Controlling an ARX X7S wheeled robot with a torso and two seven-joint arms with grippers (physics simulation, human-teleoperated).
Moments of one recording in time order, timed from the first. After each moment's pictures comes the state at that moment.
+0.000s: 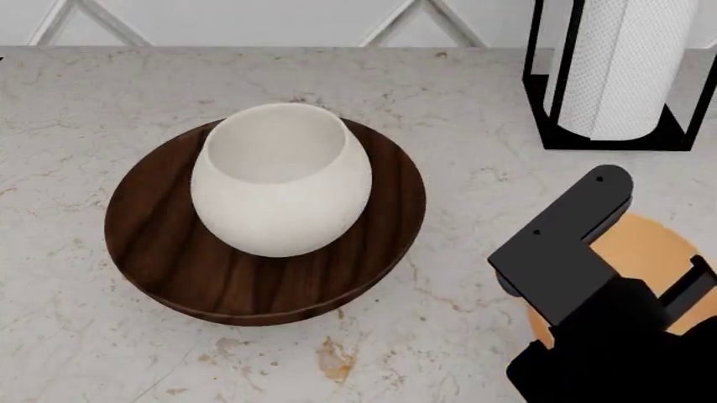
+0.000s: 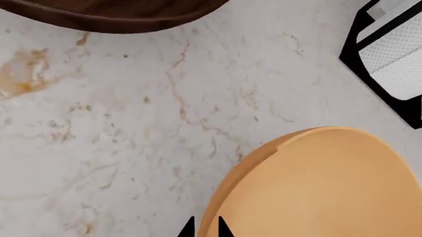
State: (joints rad) left arm -0.41 -0.84 -0.57 0.79 -1.70 -1.05 -0.81; right arm 1.72 1.05 -1.49 -0.37 1.63 1.06 0.43
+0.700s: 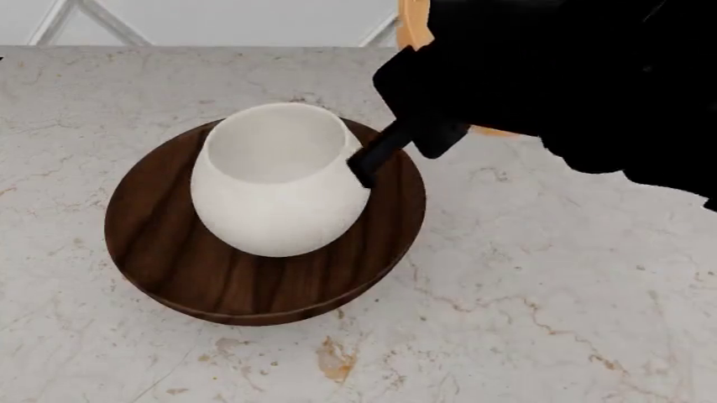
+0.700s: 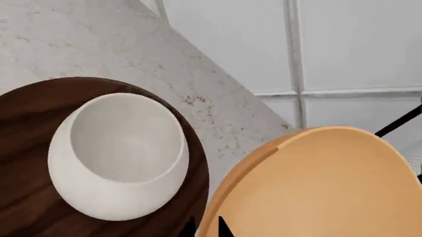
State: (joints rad) left arm -0.41 -0.85 -0.58 0.78 -1.71 -1.03 -0.81; right arm 1.97 0.60 -1.40 0.17 1.45 1.00 0.11
